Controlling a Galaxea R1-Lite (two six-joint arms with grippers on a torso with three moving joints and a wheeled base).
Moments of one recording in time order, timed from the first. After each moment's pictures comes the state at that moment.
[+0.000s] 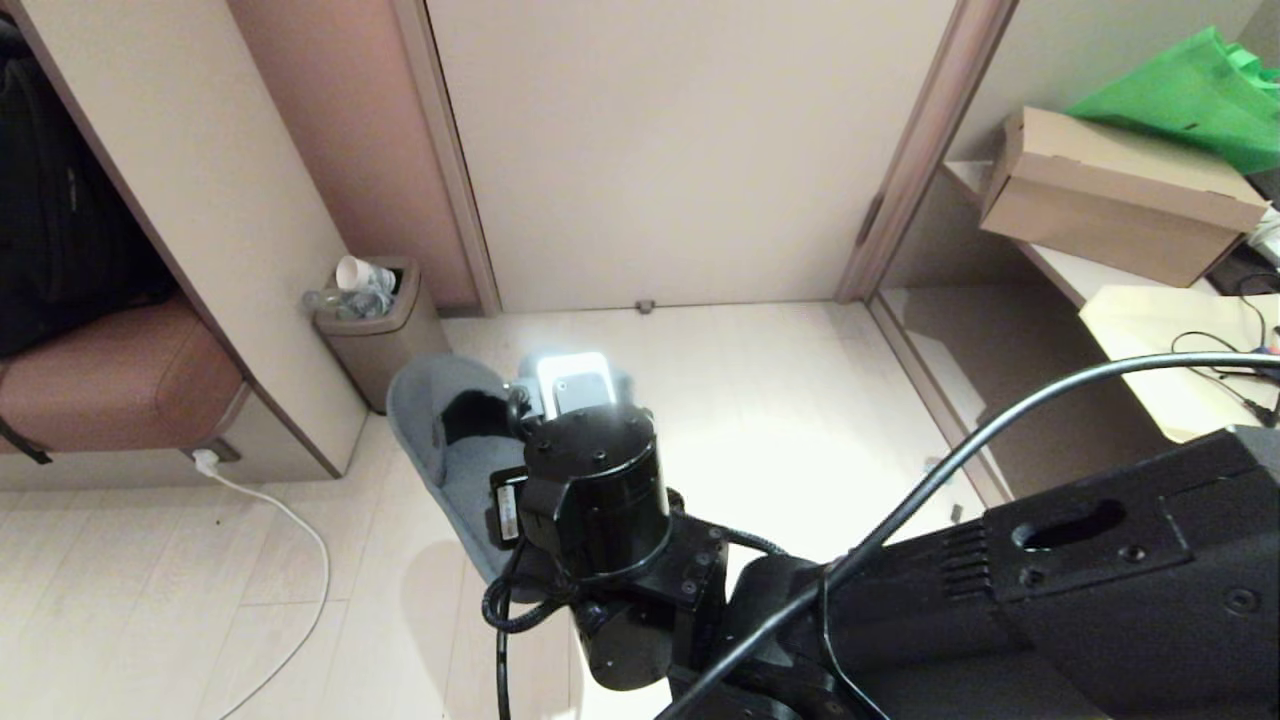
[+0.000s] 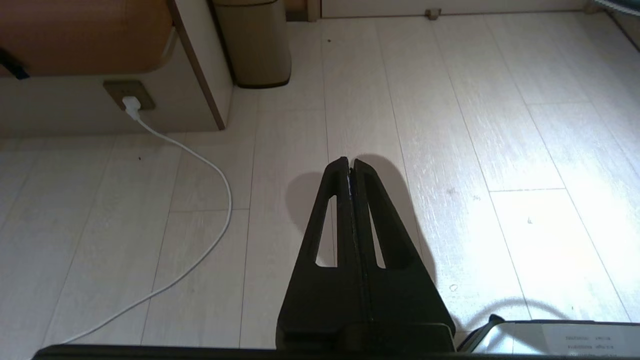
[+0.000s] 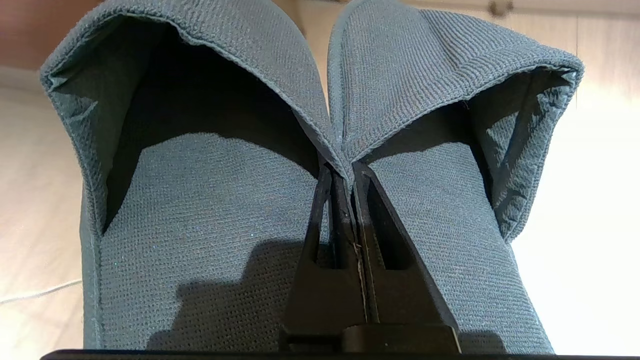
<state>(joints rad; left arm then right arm) 0.01 0.00 0.00 -0.02 0.00 -0.02 1.06 2.15 -1.33 -0.70 -0.69 0.16</state>
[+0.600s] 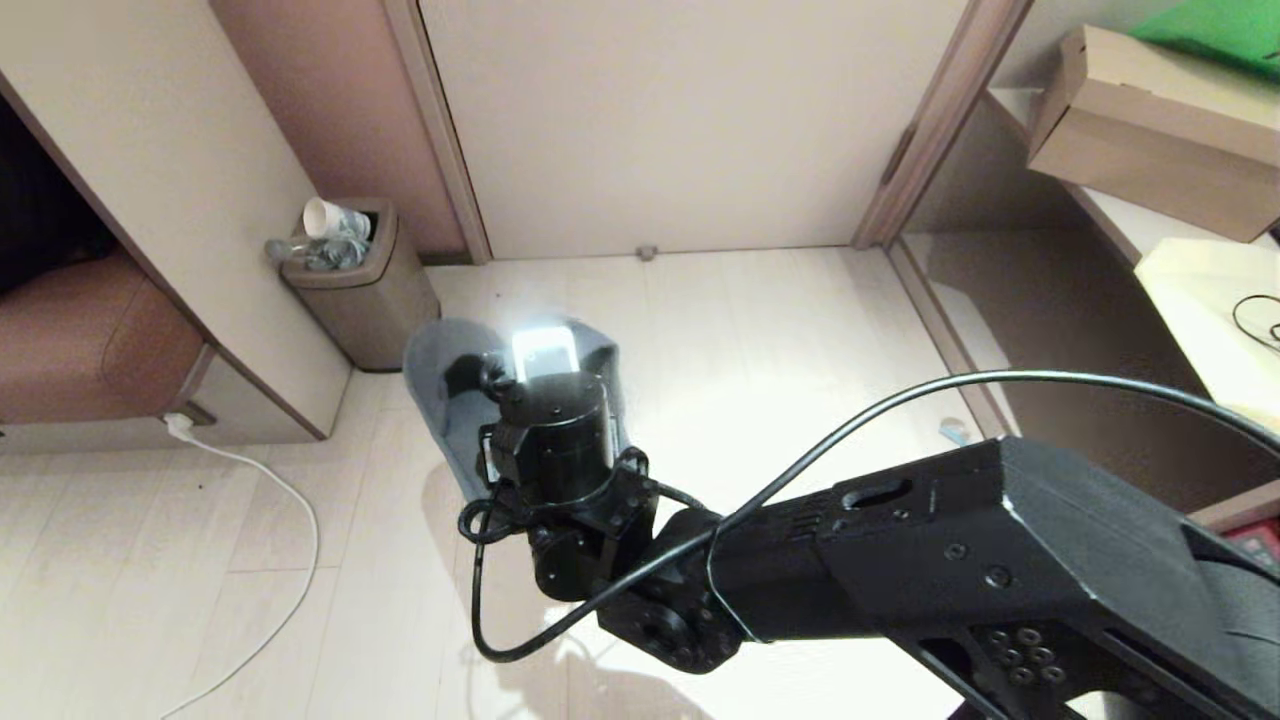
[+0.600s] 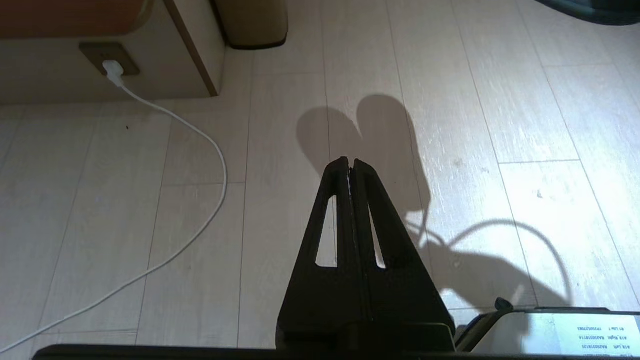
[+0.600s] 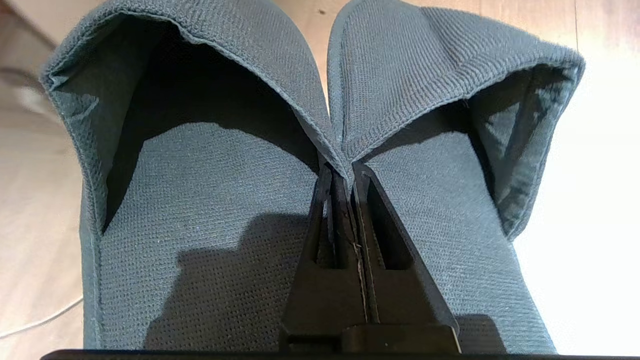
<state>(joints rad) 0.01 0.00 0.00 -0.02 0.00 -0.02 1.00 2.36 -1.64 -0.69 -0.72 0.06</state>
